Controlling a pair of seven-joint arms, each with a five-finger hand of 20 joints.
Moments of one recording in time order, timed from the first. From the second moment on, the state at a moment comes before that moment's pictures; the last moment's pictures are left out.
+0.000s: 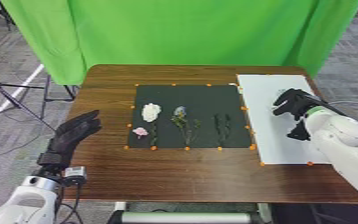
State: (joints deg) left arm 122.8 -59.7 -99.2 -111.7 65.3 -0.4 11.0; right arm -69.4 -35.4 52.9 -86.7 -108.3 1.5 24.2
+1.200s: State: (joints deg) left arm 123.5 -59.4 -100.1 -112.1 65.3 -0.6 10.1; right arm -28.1 -35.2 6.6 -86.0 -102.6 11.6 18.7
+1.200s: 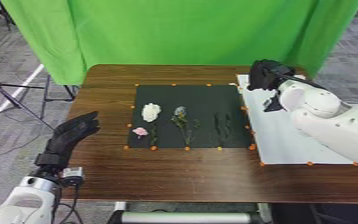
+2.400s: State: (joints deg) left arm 122.8 -59.7 -100.3 -112.0 65.4 -3.2 9.1; right arm -31.2 -50.6 6.3 -88.7 -106.7 4.2 16.4
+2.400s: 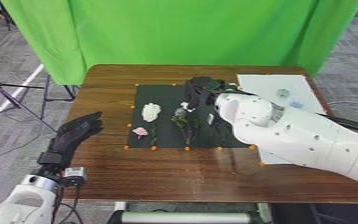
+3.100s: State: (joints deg) left arm 122.7 -60.0 -100.7 -112.0 65.7 -4.3 8.3; right arm -33.9 -49.8 5.8 -88.5 -110.6 4.2 16.9
